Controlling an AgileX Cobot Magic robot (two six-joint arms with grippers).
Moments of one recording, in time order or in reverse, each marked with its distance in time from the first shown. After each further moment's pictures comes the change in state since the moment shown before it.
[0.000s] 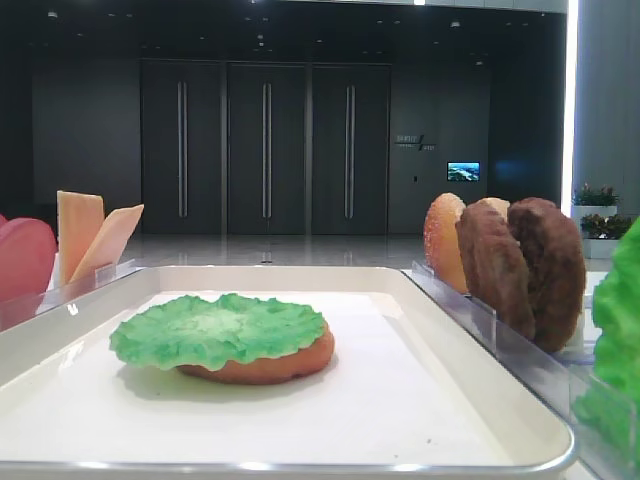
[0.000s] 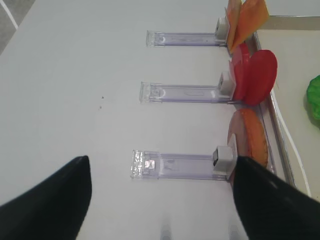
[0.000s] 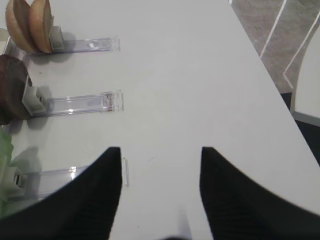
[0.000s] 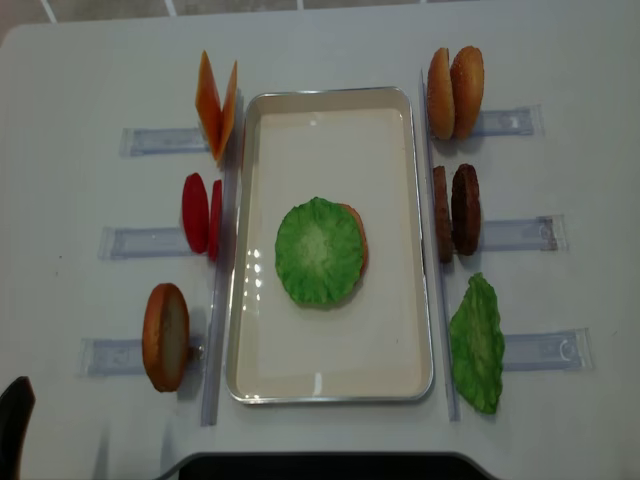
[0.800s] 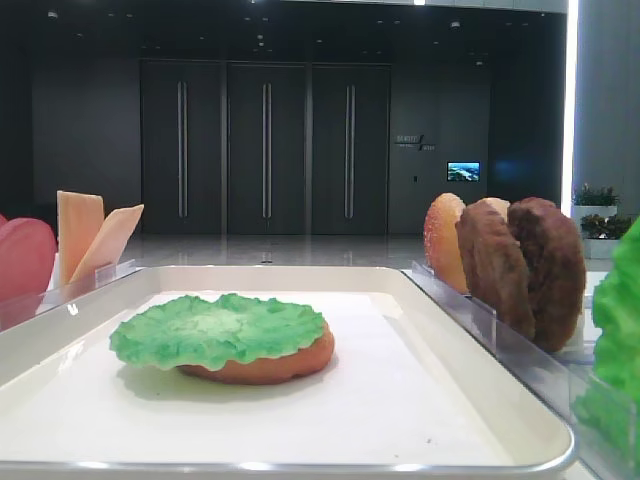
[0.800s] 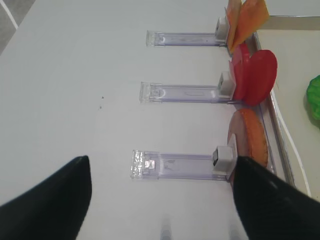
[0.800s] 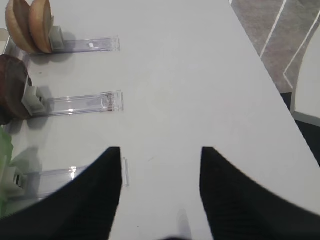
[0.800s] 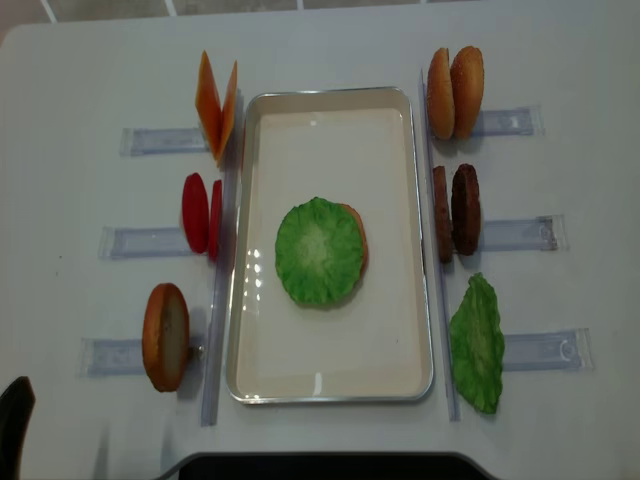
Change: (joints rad) left arm 0.000 0.000 0.000 0.000 0.000 0.000; right arm 0.000 0.000 0.000 0.000 0.000 0.000
